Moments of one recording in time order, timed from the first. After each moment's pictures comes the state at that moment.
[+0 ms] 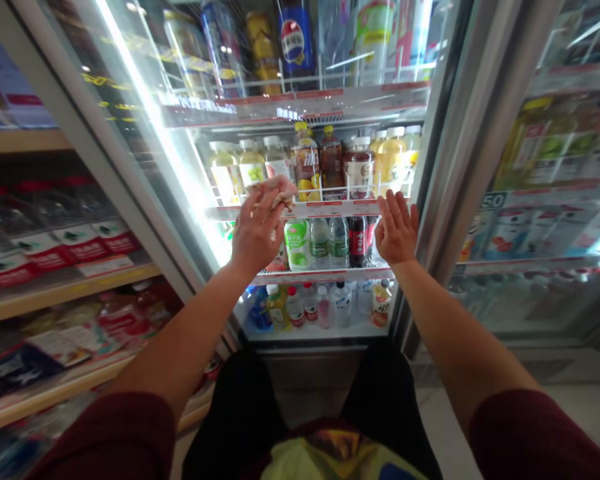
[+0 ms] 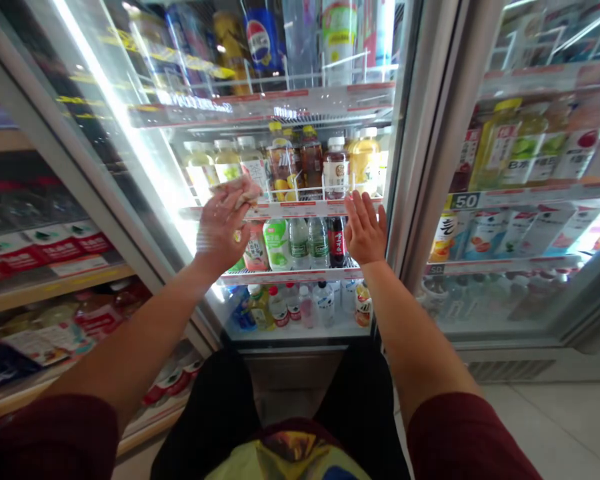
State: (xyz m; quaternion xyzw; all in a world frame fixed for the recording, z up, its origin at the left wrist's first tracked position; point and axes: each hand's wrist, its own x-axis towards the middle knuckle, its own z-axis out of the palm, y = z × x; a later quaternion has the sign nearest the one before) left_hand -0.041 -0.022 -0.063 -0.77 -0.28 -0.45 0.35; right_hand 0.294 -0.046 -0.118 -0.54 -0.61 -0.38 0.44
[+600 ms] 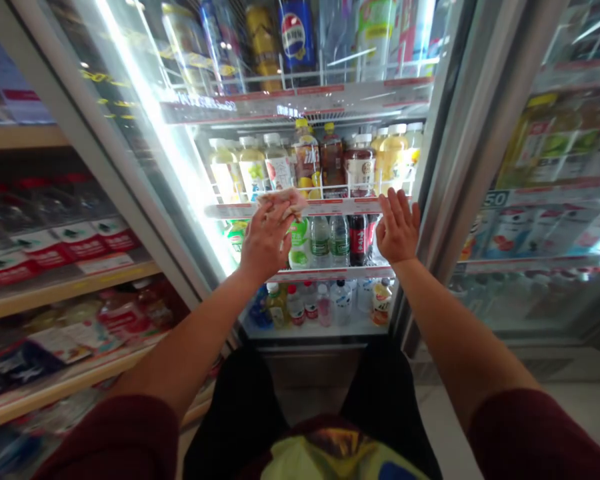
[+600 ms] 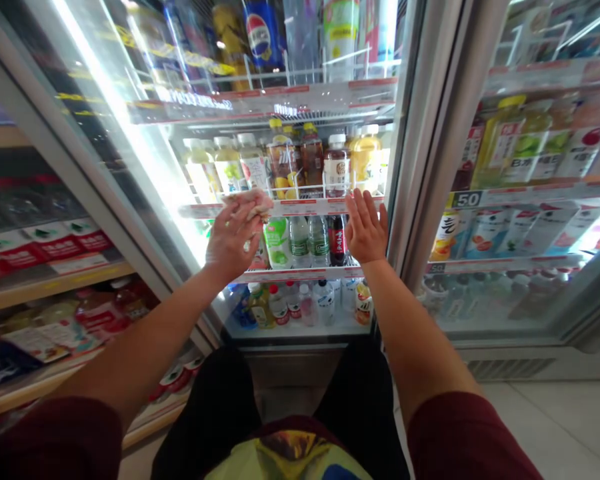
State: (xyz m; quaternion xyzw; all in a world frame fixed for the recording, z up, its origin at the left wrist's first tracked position) left_hand -0.035 -0.029 -0.084 -0.78 -0.27 -0.44 0.35; right_hand 0.293 -0.047 -0.118 -0.54 -0.61 -0.38 0.44
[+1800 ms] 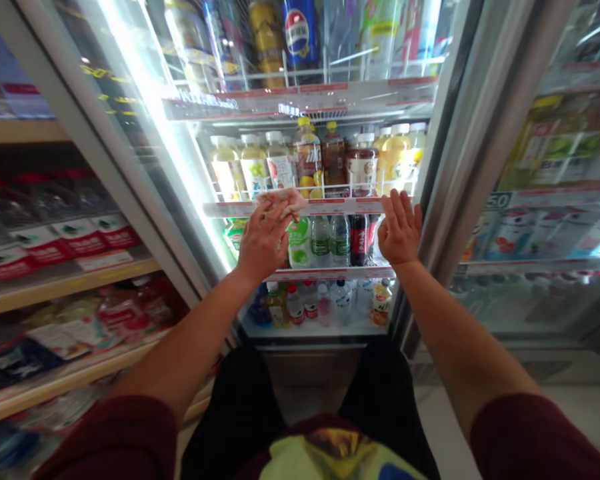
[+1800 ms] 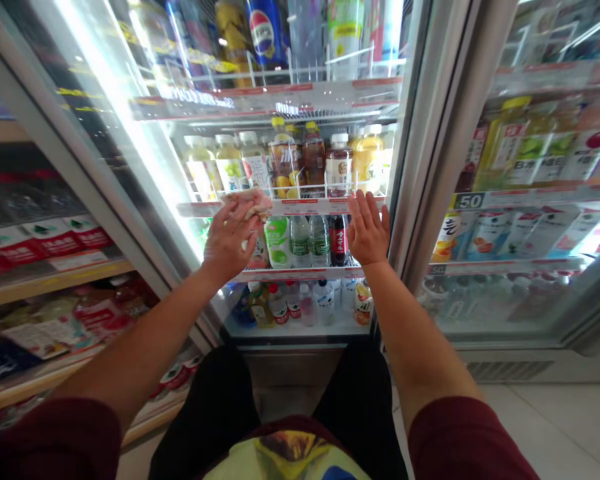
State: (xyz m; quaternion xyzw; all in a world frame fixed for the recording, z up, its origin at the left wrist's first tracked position) left_hand -0.041 -0.026 -0.087 -0.77 -0.27 -0.43 0.38; right_hand 0.297 -0.043 -0.124 -0.52 -0.61 -0.38 0.46
